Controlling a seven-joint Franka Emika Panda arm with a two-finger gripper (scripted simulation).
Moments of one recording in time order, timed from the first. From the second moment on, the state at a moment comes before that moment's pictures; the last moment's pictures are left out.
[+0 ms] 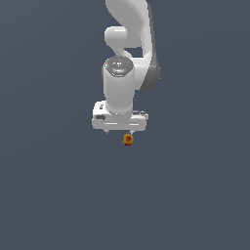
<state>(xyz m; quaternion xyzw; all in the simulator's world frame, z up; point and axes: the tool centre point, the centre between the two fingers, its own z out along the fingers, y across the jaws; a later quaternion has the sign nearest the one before) -0.004 -0.023 0.172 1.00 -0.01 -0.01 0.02</state>
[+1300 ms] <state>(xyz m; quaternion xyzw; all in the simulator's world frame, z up) -0.019 -0.014 0.143 1.00 0.02 -0.01 0.01</state>
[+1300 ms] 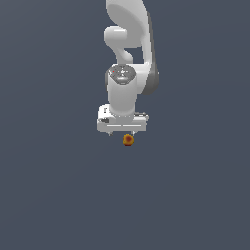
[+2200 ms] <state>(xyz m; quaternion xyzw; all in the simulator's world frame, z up) -0.054 0.009 0.086 1.00 0.02 0.00 0.00</state>
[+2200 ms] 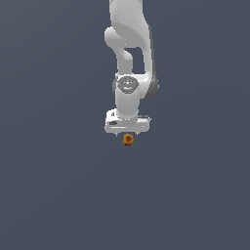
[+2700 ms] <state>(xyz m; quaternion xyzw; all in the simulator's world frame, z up) -0.055 0.009 0.057 1.00 0.02 0.00 0.00</state>
